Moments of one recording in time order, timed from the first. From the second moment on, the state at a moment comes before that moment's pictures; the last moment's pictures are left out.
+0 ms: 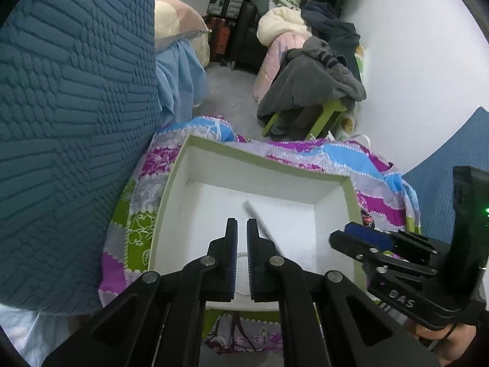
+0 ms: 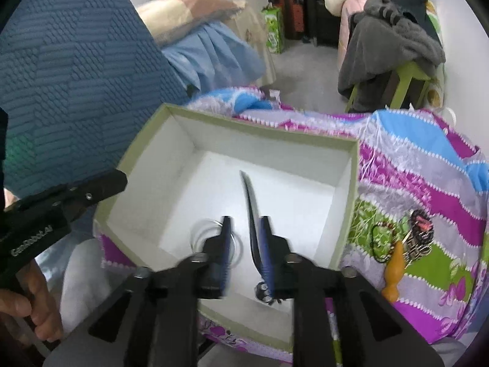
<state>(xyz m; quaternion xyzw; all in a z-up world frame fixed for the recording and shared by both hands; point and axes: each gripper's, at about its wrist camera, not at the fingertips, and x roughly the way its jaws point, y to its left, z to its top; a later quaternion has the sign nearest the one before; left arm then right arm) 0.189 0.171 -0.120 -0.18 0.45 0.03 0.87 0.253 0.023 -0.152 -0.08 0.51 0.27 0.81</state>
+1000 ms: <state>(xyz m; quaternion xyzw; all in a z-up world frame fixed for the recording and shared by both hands) 0.140 0.065 0.035 -0.13 0.30 0.05 0.94 0.202 -0.092 0.011 -0.05 0.31 0.28 0.91</state>
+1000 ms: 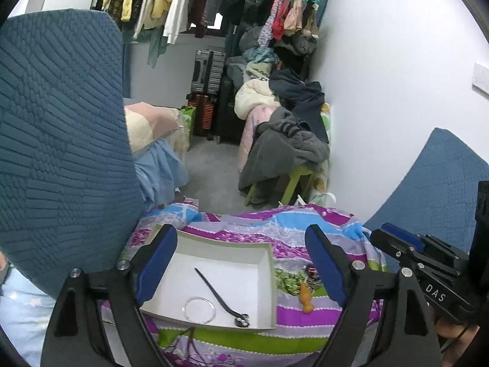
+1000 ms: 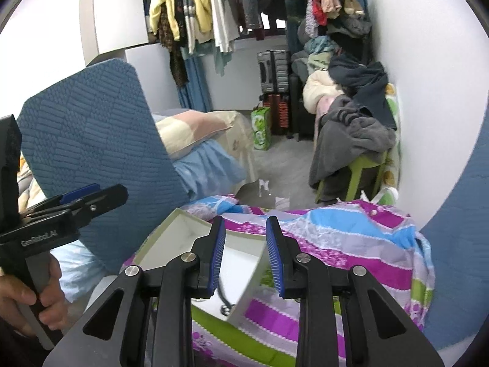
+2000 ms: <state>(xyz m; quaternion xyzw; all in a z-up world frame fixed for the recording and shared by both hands) 0.197 -0.092 -0.131 -0.12 0.38 -0.10 0.91 0.245 -0.245 -0.147 0.04 0.36 0.20 0.91</state>
